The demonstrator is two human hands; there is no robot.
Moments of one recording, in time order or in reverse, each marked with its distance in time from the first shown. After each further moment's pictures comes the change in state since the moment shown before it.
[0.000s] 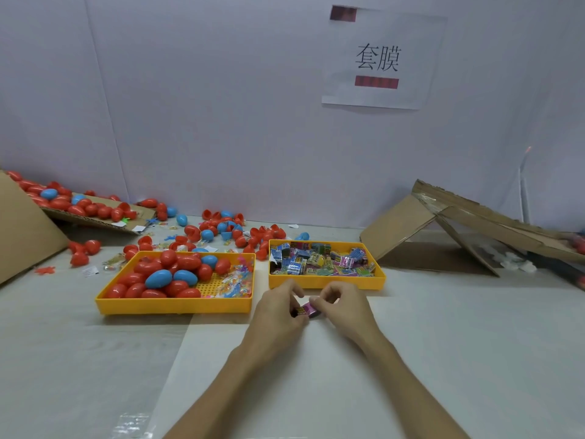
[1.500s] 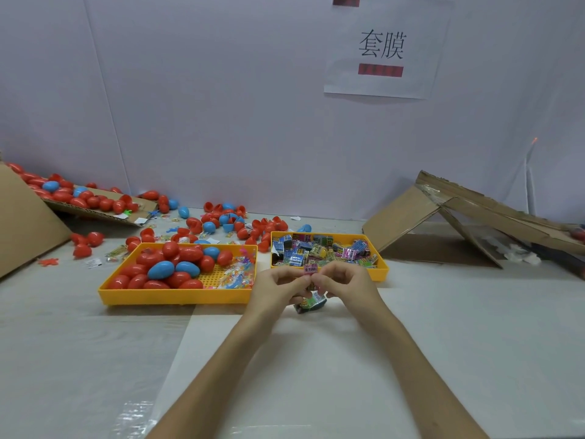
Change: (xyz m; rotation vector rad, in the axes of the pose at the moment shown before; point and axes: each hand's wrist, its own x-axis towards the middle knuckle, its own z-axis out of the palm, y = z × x) left_hand 0.006 0.012 -0.014 -0.746 -0.002 -0.235; right_hand -0.003 -0.015 -0.018 0.521 -0.173 -0.159
